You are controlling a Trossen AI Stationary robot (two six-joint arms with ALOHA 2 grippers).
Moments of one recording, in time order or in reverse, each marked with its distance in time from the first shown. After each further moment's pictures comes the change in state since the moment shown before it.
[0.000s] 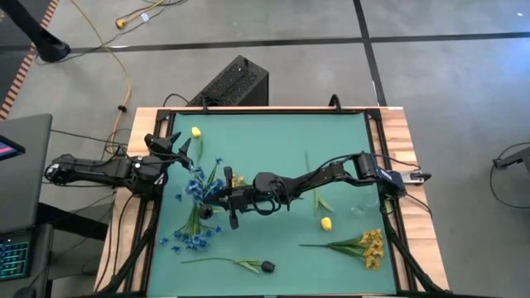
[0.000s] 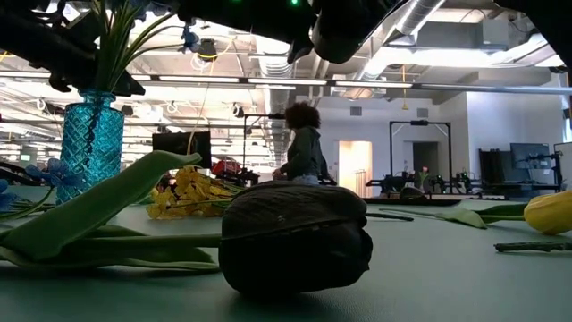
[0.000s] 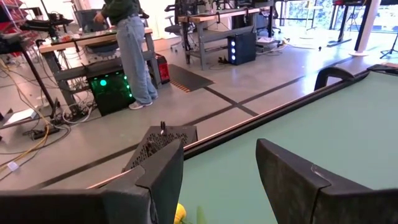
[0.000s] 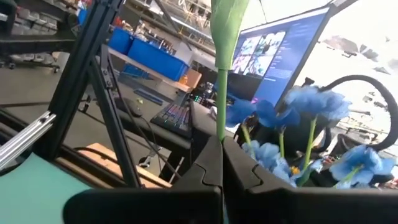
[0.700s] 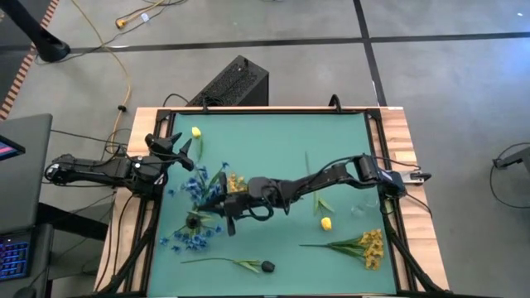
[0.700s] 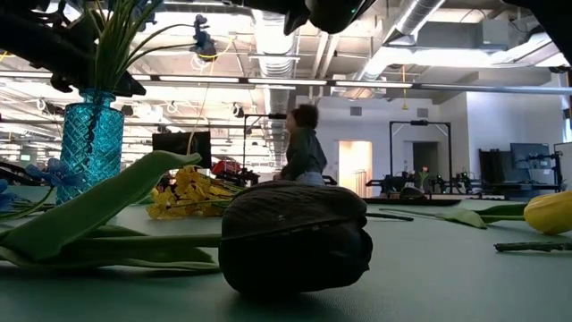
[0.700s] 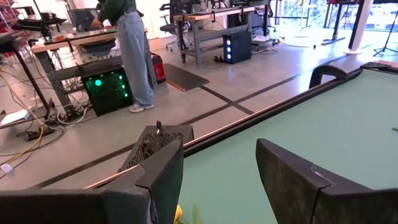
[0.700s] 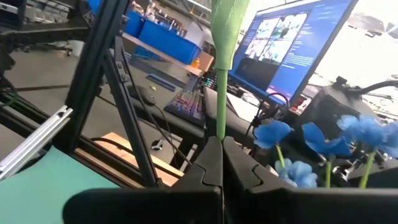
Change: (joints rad) left arm 0.000 0.000 0.000 0.000 0.021 0.004; right arm 0.035 -0.006 0.109 -0.223 0.032 -0.001
